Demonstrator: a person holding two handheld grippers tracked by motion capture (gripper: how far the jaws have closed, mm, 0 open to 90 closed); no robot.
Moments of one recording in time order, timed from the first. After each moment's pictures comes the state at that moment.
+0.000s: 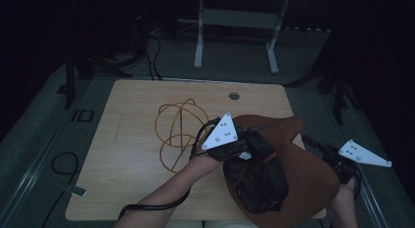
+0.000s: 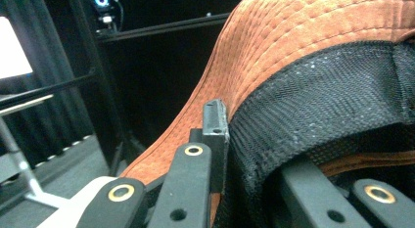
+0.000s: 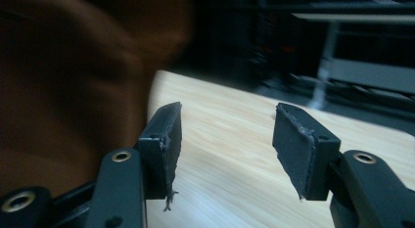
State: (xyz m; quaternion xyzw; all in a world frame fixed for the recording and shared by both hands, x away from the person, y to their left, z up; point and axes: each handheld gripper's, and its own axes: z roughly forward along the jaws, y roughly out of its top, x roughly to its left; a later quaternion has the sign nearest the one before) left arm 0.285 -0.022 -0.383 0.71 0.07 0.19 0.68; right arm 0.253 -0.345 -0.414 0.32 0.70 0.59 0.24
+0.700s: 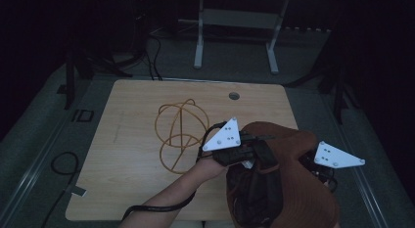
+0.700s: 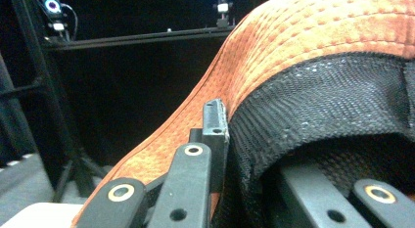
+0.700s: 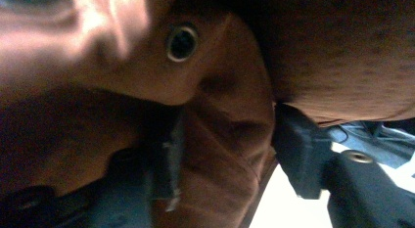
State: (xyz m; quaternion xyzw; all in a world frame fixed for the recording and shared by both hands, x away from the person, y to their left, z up) left arm 0.279 -0.032 -0.386 0.70 0.03 0.13 0.70; right arm 0.247 -0.280 -0.403 0.17 0.72 0.65 0.18
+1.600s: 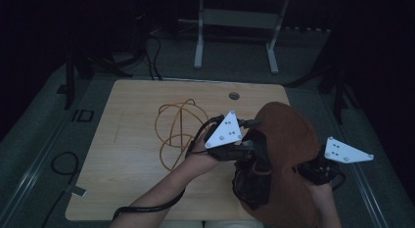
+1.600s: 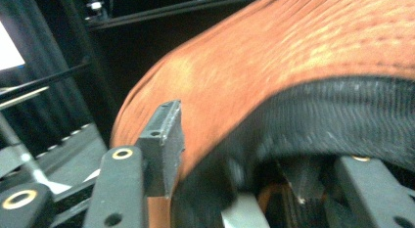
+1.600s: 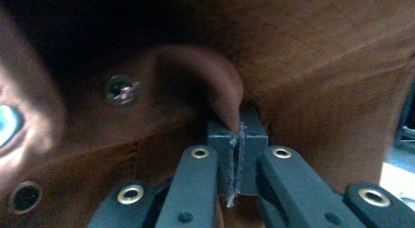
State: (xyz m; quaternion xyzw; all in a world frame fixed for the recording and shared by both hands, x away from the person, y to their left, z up) left arm 0.275 -0.017 -0.360 0.75 0.06 0.21 0.63; right arm 0.249 -0.291 -0.391 0.18 0.70 0.68 0.15
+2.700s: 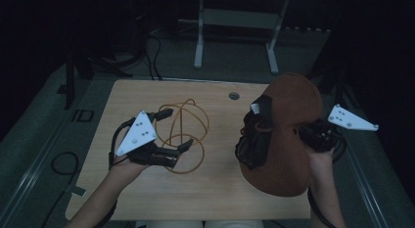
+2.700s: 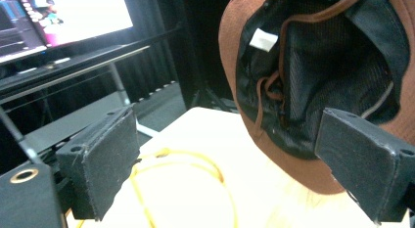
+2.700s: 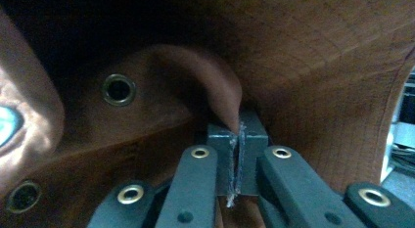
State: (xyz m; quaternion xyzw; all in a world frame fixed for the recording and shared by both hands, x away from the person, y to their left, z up) left arm 0.242 0.136 -0.362 0.73 0.19 0.30 0.58; right arm 0.302 -0.290 -0.352 0.23 0.67 0.68 0.21
